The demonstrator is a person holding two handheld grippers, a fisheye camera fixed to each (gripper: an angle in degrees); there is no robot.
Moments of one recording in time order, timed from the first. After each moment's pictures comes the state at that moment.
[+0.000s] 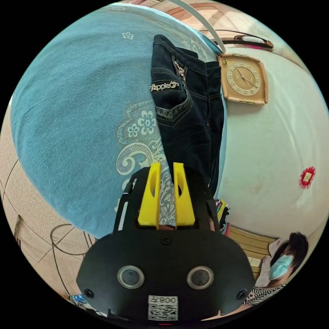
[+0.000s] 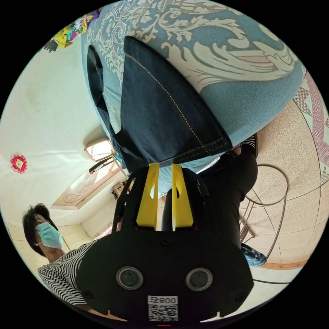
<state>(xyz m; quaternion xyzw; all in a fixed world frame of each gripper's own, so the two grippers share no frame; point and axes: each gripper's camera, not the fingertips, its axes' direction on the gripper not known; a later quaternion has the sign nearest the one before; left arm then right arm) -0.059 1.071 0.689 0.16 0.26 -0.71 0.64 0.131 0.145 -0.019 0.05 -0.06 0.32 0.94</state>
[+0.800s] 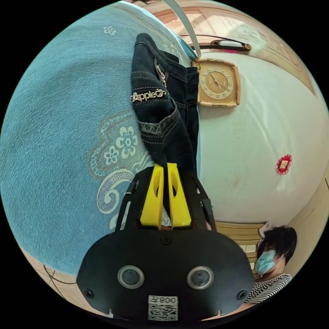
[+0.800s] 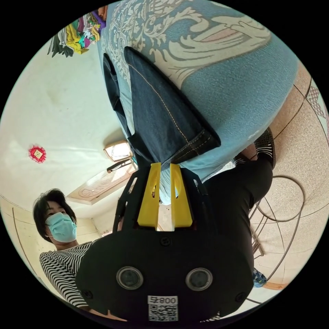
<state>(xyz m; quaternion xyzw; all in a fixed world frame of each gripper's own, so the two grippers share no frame) 0.010 1.132 0.691 0.27 0.29 -0.65 0.64 0.246 0.267 -0.024 0.11 -0.13 0.27 0.95</state>
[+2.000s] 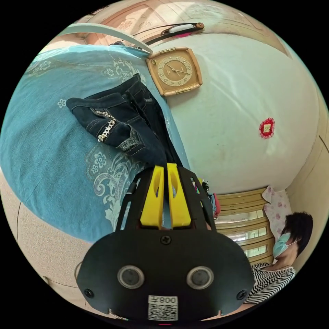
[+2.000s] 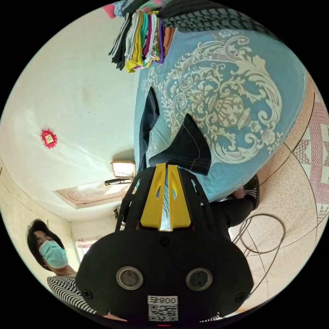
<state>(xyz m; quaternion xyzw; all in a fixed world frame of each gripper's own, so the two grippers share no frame) -0.052 1.095 0.489 0.27 0.29 -0.53 0.75 0.217 0.313 -0.192 0.25 -0.04 0.17 0.95</state>
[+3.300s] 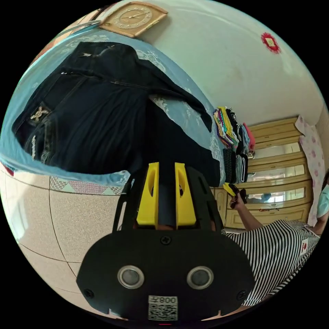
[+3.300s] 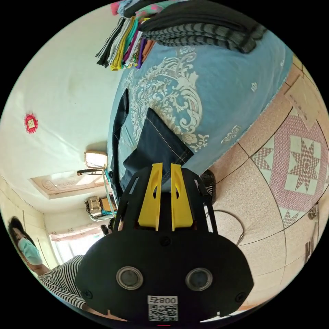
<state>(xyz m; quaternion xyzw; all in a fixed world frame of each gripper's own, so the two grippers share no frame) -0.005 0.672 0.470 0.04 0.24 -0.32 0.92 0.164 0.289 -0.298 0.20 0.13 0.14 0.96</state>
